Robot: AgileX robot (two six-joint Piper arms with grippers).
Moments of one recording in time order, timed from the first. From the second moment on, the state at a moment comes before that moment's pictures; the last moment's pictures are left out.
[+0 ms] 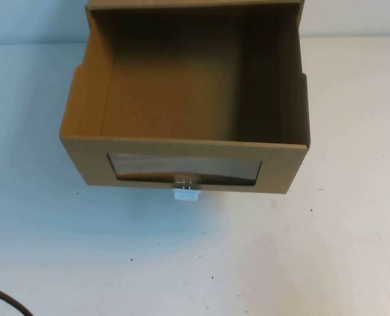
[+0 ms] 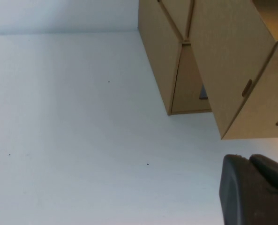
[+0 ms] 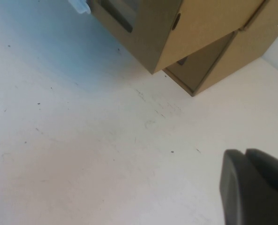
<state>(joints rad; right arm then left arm) 1.19 0.17 -0.38 -0.80 0.84 0.44 -0.10 0.36 -0.43 -0.23 0.49 0.20</state>
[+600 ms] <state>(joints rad) 1.19 0.17 -0.38 -0.80 0.84 0.44 -0.12 0.06 -0.13 -0.12 0.33 0.19</state>
